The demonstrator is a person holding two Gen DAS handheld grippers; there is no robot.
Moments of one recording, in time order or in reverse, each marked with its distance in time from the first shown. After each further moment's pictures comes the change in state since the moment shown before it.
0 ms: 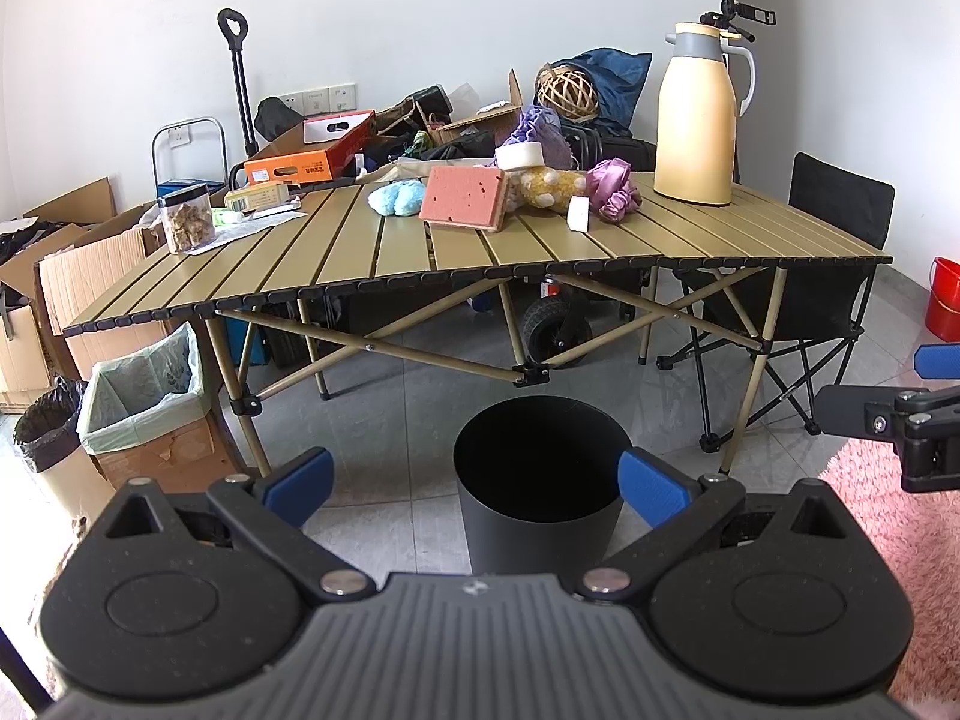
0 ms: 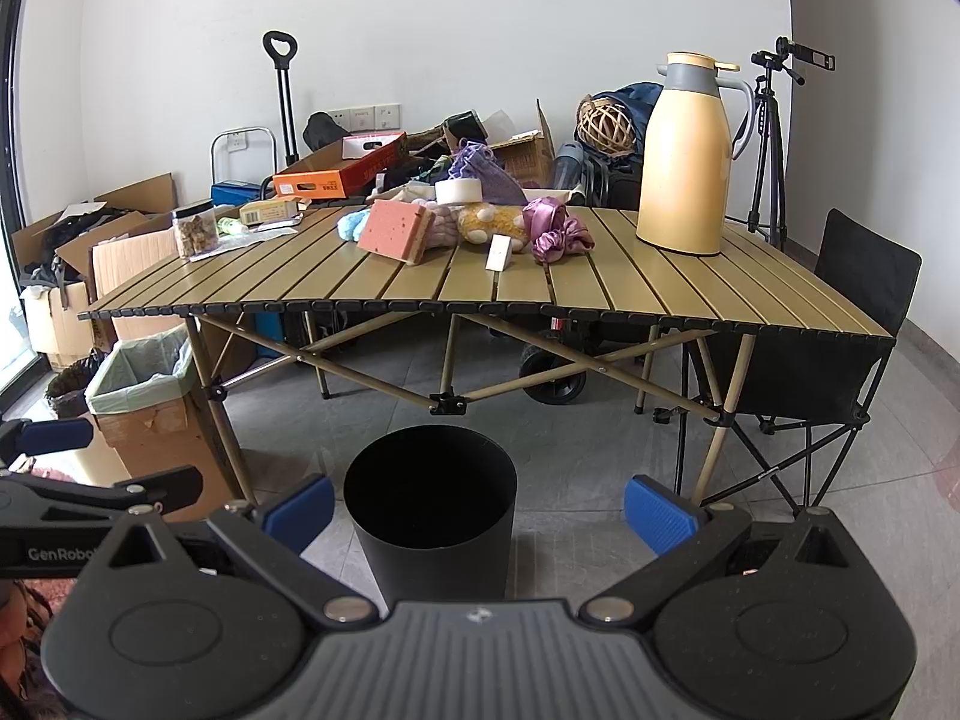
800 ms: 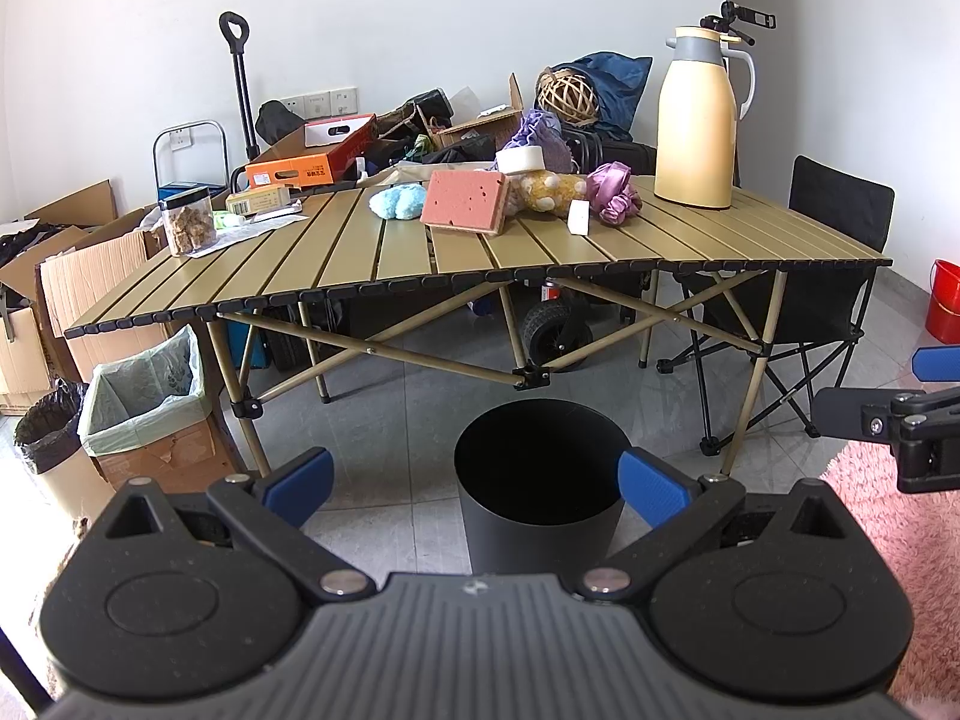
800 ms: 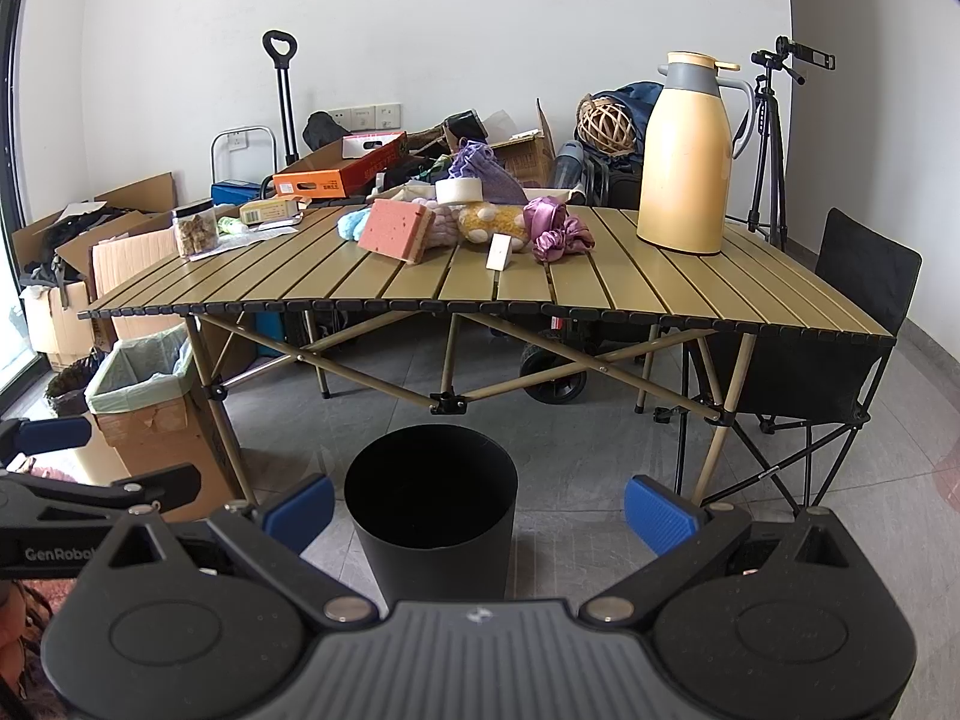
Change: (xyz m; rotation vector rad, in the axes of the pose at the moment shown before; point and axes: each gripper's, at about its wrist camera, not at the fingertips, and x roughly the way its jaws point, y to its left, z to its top) left arm -0.004 -0.002 0.003 0.001 -0.004 0.001; right arm 0.000 0.001 0.000 0.002 -0.001 -0.001
